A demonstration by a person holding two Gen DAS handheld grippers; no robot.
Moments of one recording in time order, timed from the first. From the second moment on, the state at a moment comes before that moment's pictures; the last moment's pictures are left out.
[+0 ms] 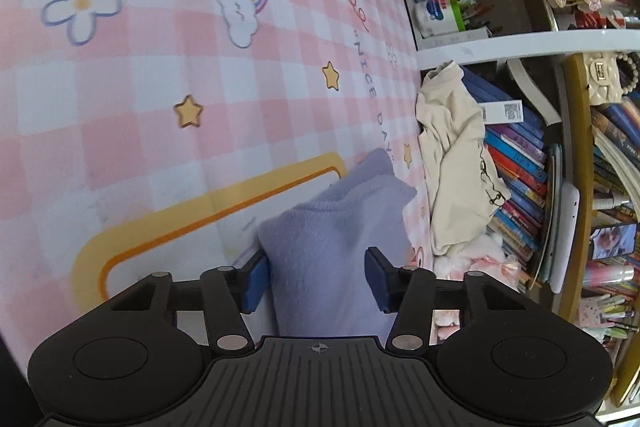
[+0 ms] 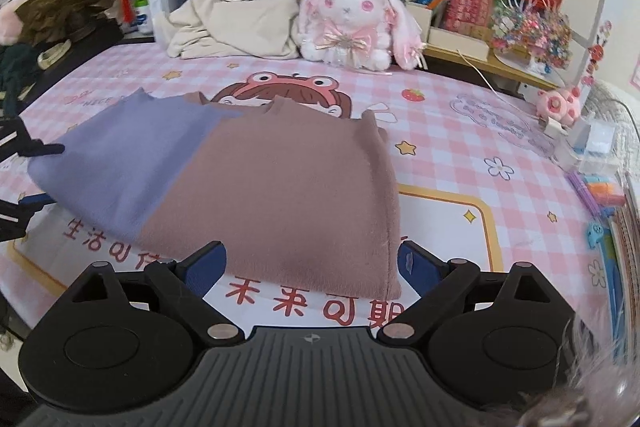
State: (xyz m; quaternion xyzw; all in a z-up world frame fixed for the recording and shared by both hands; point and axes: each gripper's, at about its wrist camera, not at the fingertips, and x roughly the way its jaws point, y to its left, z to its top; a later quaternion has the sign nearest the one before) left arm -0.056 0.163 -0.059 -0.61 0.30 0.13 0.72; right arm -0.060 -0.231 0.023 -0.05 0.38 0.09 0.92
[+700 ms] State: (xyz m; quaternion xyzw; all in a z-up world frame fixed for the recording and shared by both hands) left arm -0.083 0.246 -0.051 -0.52 0.28 0.14 0.80; right arm -0.032 -0.181 0.000 -0.03 0.44 0.10 0.89
